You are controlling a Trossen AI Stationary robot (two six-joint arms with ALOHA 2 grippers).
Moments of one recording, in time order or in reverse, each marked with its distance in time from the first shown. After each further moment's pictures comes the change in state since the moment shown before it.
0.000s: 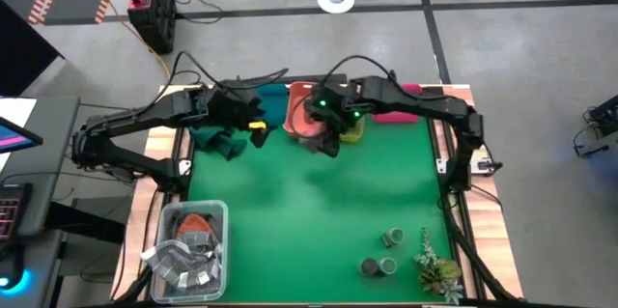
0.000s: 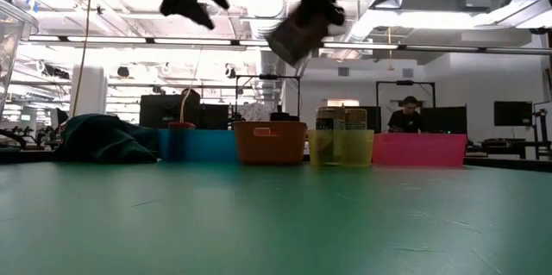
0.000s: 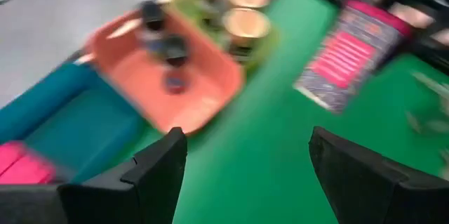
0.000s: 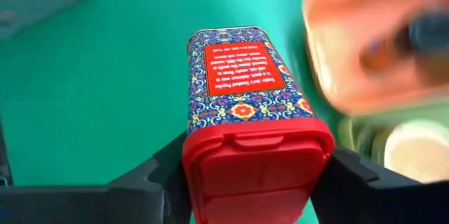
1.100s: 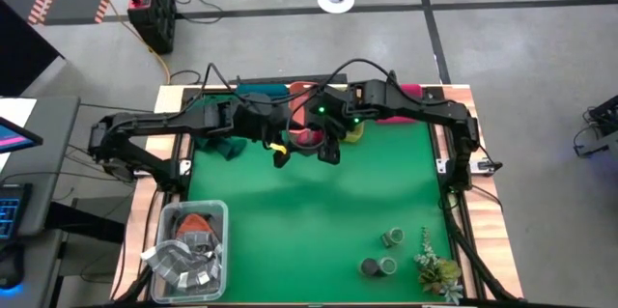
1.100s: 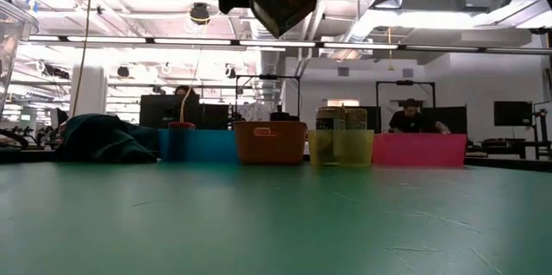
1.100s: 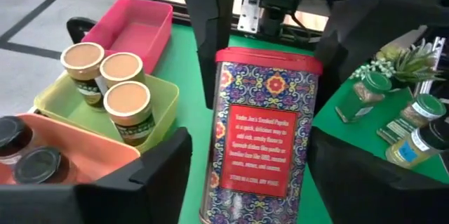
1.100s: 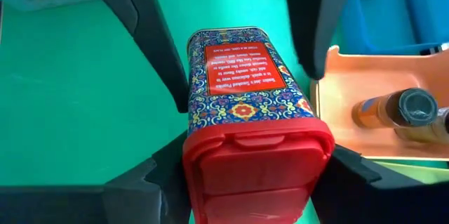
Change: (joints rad) left arm -0.109 0.172 -0.006 0.383 0.162 0.255; right arm 0.078 0.036 0.161 -0.045 0.058 -0.168
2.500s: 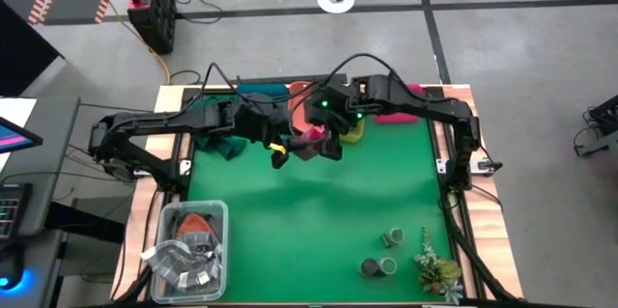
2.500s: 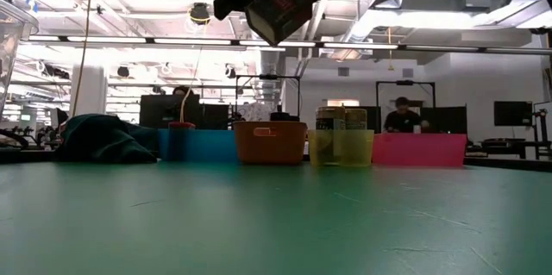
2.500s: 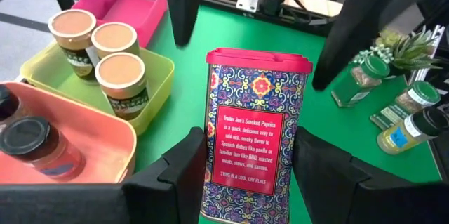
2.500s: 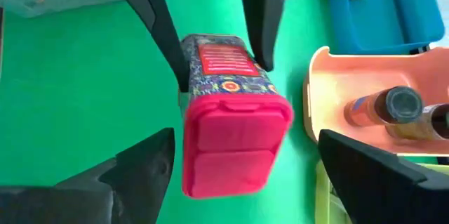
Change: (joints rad) left arm 0.004 0.001 0.000 -0.065 0.037 -0.043; right arm -0.029 -0.012 0.016 -0.018 -0.004 -0.008
